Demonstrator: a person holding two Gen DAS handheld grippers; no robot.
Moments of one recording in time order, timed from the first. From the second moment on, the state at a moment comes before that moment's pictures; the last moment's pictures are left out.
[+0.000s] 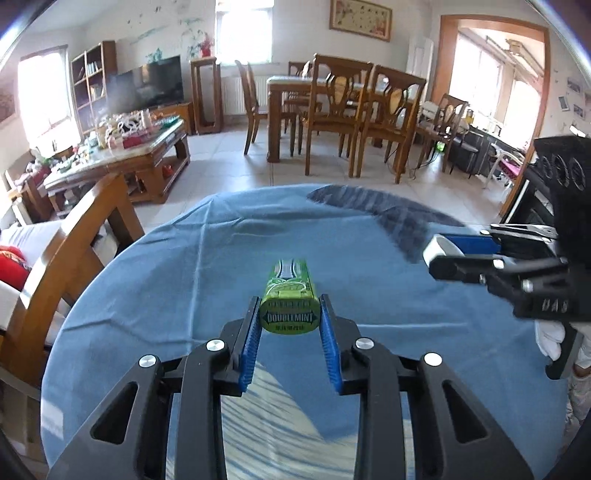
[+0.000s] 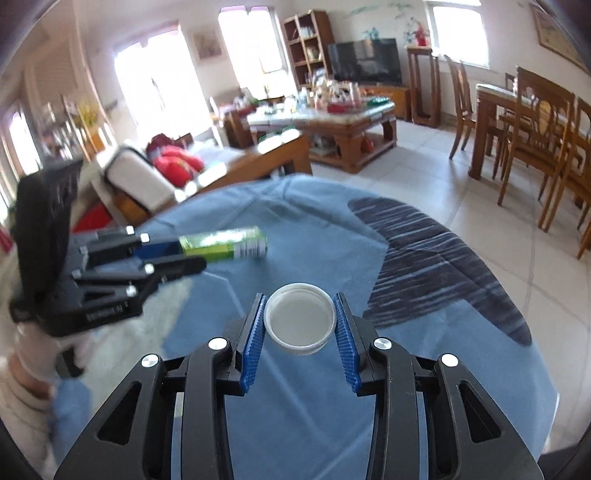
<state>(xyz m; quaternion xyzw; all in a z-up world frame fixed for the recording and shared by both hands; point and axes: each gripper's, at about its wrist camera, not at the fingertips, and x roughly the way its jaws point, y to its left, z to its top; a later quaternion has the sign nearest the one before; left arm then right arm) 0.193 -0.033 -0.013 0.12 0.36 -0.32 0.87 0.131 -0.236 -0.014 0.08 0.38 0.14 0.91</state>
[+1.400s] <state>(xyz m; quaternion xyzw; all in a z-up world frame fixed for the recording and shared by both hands) -0.058 -0.347 -0.010 0.14 0.27 -0.58 0.75 -0.215 -0.590 0.017 0.28 0.23 -0.05 0.93</state>
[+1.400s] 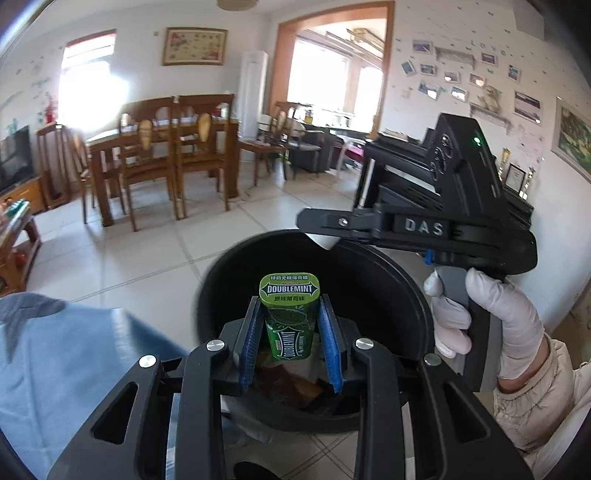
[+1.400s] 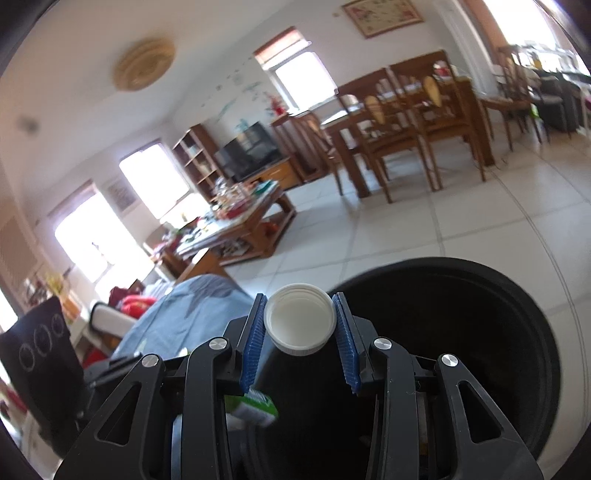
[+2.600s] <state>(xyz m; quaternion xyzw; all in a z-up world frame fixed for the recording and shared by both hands) -0.080 -0.396 -0.042 0.18 0.28 -0.58 0.74 -0.218 -0.619 -0.015 0.32 0.24 -0.09 0.91</state>
